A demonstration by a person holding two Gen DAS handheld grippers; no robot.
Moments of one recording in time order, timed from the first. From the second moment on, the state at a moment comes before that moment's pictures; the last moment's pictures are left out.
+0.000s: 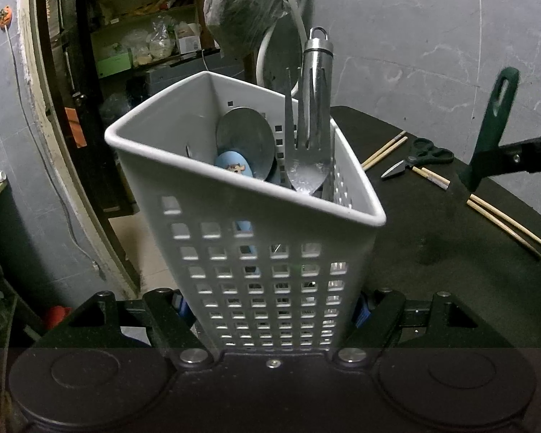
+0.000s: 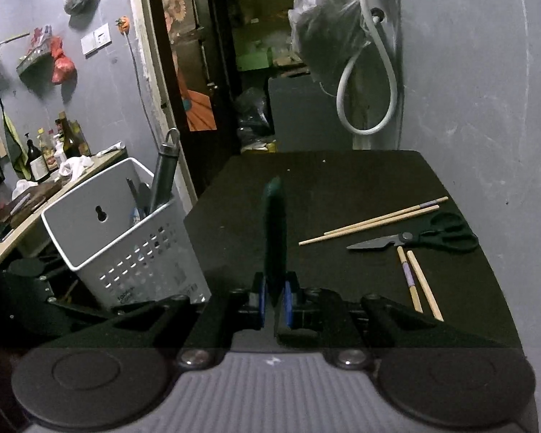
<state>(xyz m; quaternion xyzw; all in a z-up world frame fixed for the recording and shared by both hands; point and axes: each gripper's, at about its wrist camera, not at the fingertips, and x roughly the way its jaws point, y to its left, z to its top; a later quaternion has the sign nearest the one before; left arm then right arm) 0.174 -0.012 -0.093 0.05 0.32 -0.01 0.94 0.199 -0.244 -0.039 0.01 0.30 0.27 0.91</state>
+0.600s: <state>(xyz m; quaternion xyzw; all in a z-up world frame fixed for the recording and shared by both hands) 0.173 -0.013 -0.094 0.05 0.32 -0.01 0.94 0.199 -0.248 -0.018 0.00 0.28 0.28 0.92</state>
